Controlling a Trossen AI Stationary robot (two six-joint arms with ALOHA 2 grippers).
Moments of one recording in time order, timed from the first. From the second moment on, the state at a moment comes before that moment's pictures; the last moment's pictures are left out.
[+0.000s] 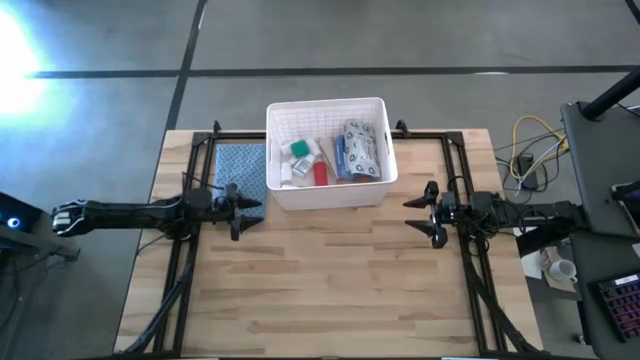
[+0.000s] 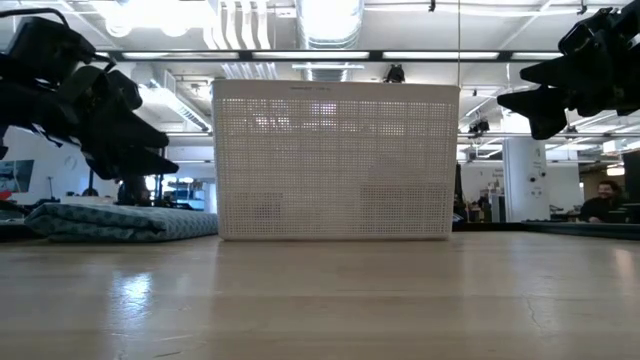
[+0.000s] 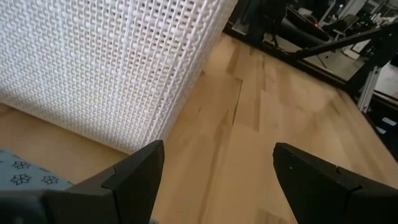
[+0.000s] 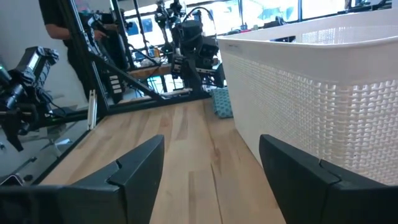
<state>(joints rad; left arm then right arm) 0.15 0.46 0.01 0.11 0.00 -0.38 0.03 0.03 0.01 0.02 0.05 0.21</state>
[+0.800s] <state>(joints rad) 0.15 0.47 0.01 0.11 0.00 -0.38 0.03 0.03 0.01 0.02 0.05 0.21</state>
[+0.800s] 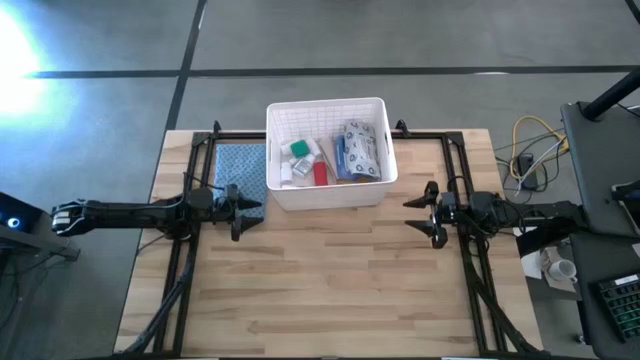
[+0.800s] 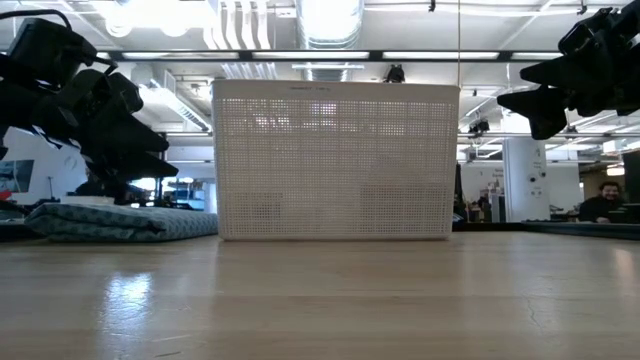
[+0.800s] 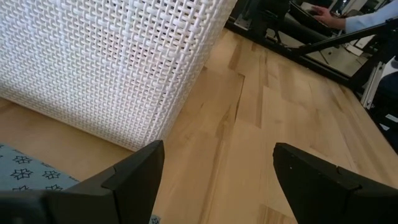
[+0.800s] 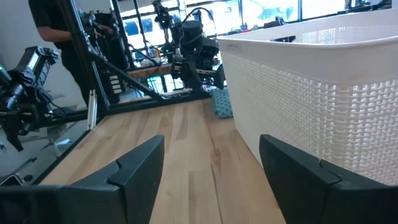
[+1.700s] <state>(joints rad) 0.15 0.47 0.01 0.11 0.00 -0.38 0.03 0.03 0.01 0.02 0.05 0.21</state>
